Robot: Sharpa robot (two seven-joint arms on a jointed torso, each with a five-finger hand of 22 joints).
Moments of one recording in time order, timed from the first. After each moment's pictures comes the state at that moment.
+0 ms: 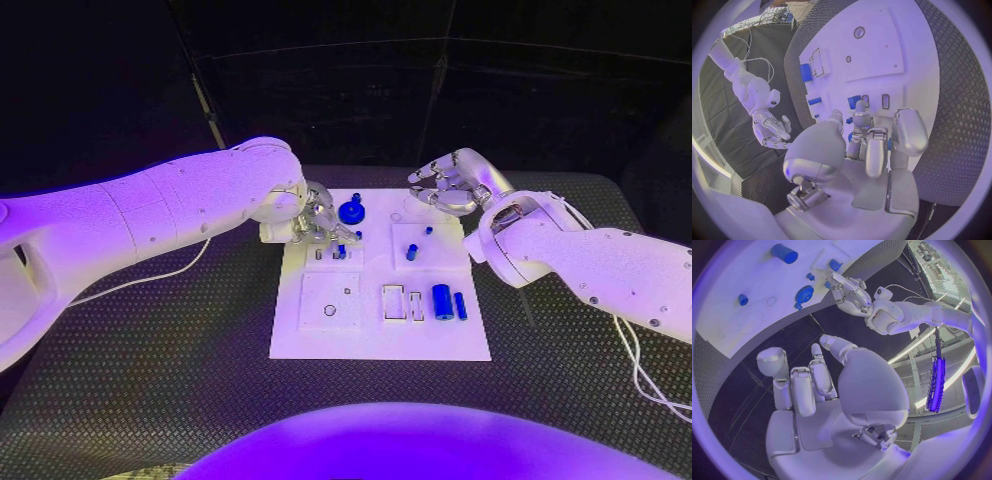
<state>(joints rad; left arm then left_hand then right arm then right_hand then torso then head) 1.31 -0.46 -0.13 1.10 -0.83 0.37 -0.55 1.08 0.12 -0.11 0.24 0.06 0.91 0.09 0.51 0.39 1.15 0.02 1.19 0.79 1.47 -0.06 1.57 1.31 0.09 1.47 0.05 1.12 1.31 1.05 -0.79 0.08 1.52 -1.13 -0.59 -0.07 1.22 -0.12 0.47 -0.02 0.34 1.02 0.15 0.10 0.07 1.37 0.06 1.35 1.28 1.47 -0.01 1.52 1.31 0.12 1.25 0.10 1.24 0.91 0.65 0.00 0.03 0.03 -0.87</state>
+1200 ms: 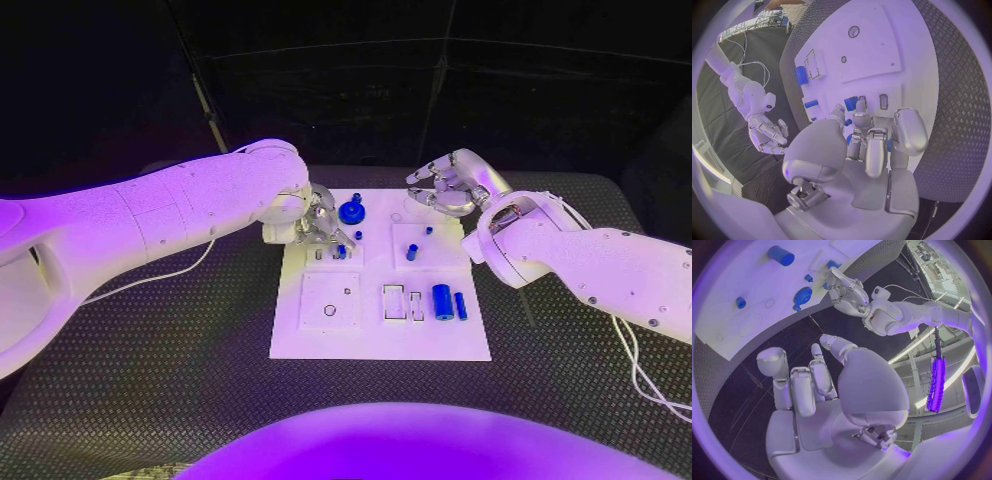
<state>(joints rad) 1.30 -0.43 -0.13 1.07 -0.88 0.39 -0.55 1.14 0.08 -0.07 0.19 0.06 0.93 0.09 0.49 0.39 1.15 0.02 1.19 0.81 1.47 -0.06 1.57 1.31 0.09 1.46 0.05 1.12 1.31 1.05 -0.79 0.08 1.52 -1.13 -0.58 -0.07 1.23 -0.12 0.47 -0.02 0.34 1.02 0.15 0.10 0.07 1.37 0.06 1.35 1.28 1.47 -0.01 1.52 1.31 0.12 1.25 0.10 1.24 0.91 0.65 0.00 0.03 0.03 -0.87</state>
